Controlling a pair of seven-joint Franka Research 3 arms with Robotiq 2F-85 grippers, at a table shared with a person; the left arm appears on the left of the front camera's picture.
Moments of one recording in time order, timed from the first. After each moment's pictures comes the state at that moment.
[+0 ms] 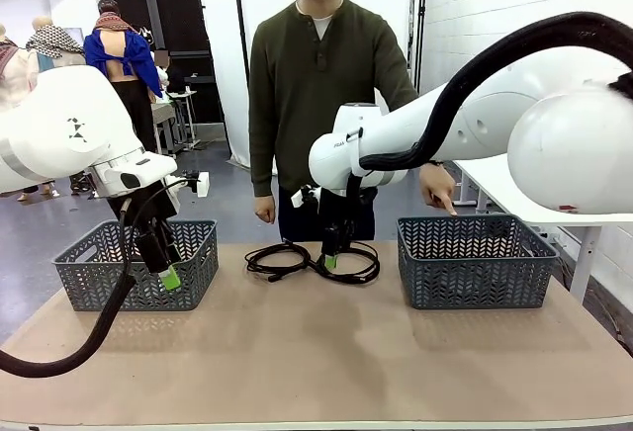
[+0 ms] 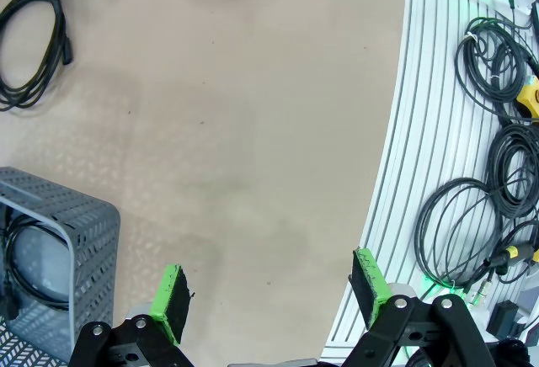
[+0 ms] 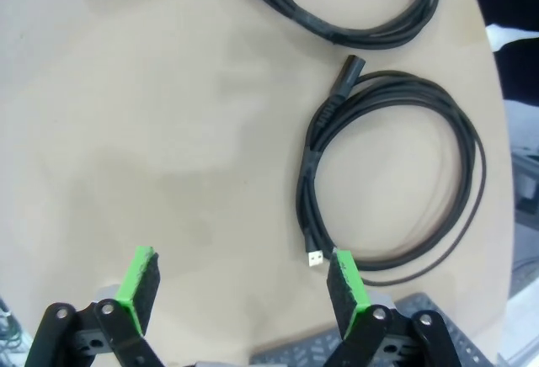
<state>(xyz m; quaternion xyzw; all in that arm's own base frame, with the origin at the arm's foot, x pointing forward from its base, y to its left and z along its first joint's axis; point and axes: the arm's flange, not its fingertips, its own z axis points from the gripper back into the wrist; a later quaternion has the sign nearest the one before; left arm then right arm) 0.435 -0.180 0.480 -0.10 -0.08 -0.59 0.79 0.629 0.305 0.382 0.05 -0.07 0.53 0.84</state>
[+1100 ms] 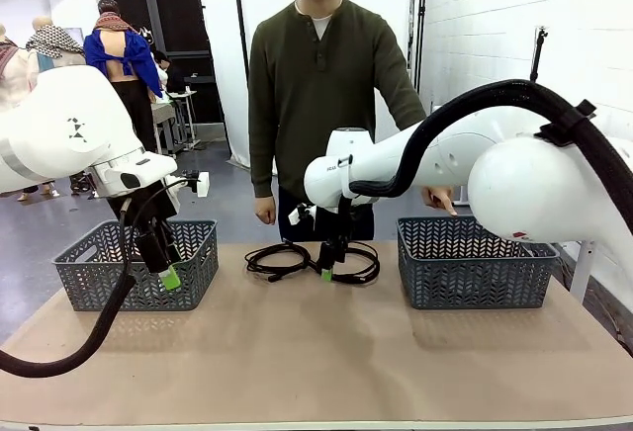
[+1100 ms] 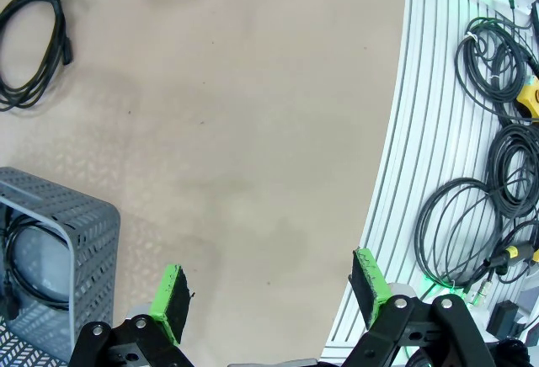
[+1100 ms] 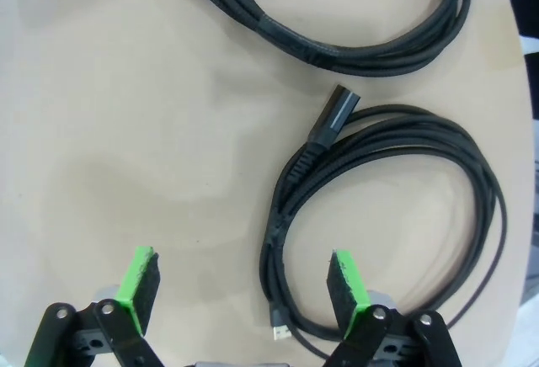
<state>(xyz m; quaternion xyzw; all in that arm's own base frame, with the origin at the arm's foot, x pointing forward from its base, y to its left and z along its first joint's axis) 0.435 -0.180 0.480 -0.10 -0.08 -0.59 0.79 0.671 0.317 0.326 0.05 -0.05 0.55 0.83</state>
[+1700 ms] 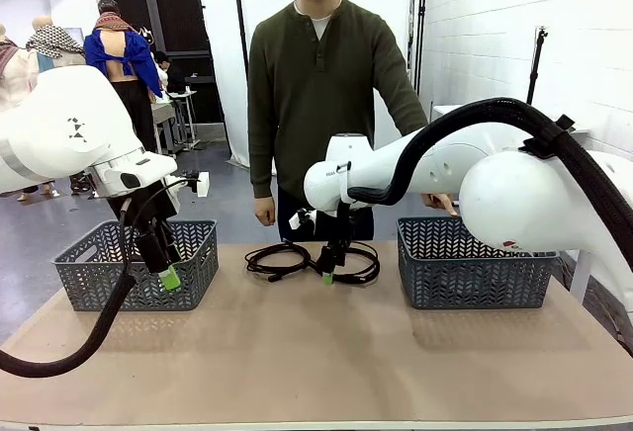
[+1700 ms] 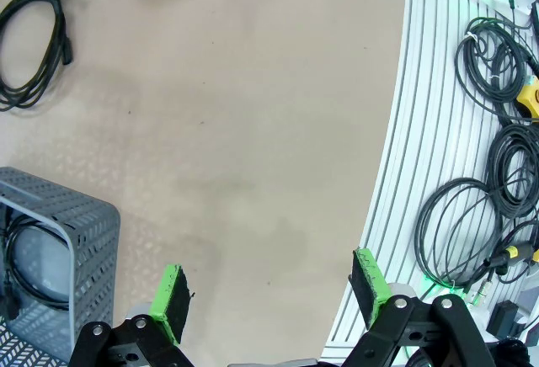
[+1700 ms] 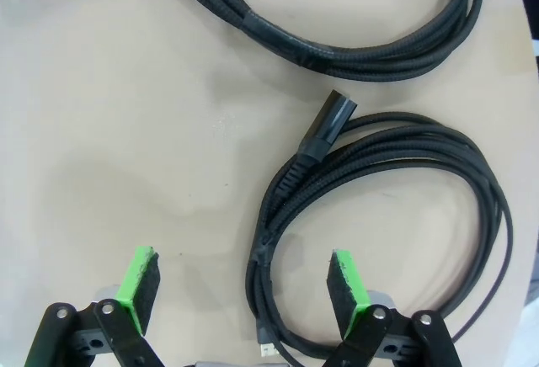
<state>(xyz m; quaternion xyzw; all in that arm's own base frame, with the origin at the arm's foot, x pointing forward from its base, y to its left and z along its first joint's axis) 0.435 -0.180 0.480 -0.10 -0.08 -0.59 0.79 0.681 0.317 0.312 0.05 -0.04 0.56 0.83</state>
